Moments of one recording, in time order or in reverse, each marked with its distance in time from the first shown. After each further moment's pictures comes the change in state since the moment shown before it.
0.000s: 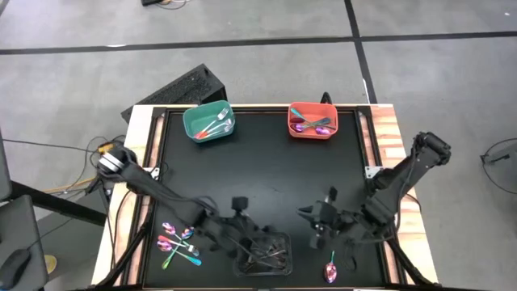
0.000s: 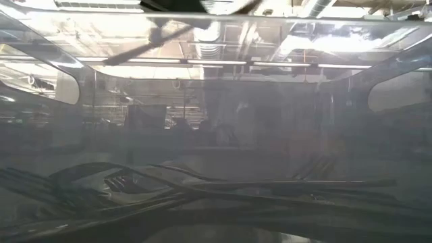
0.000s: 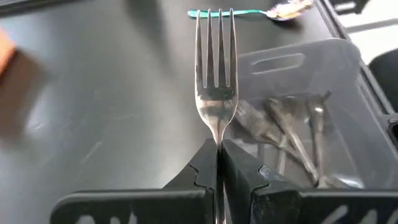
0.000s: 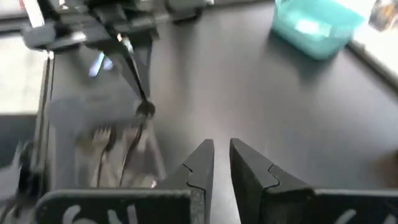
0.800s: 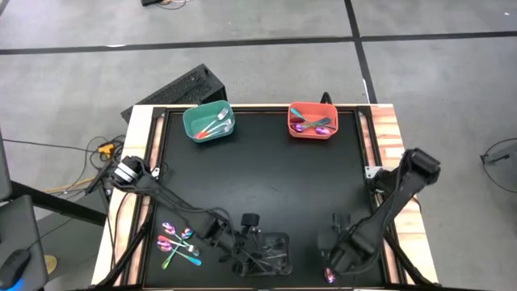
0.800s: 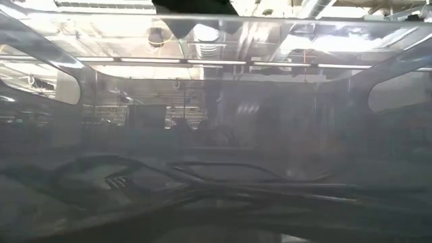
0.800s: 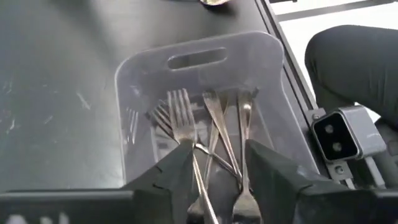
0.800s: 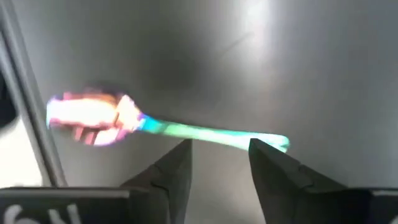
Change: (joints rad) left arm -0.017 0.172 0.164 -0.024 0.219 -0.045; right arm 0.100 0.227 -0.001 -0.371 -0.716 0.148
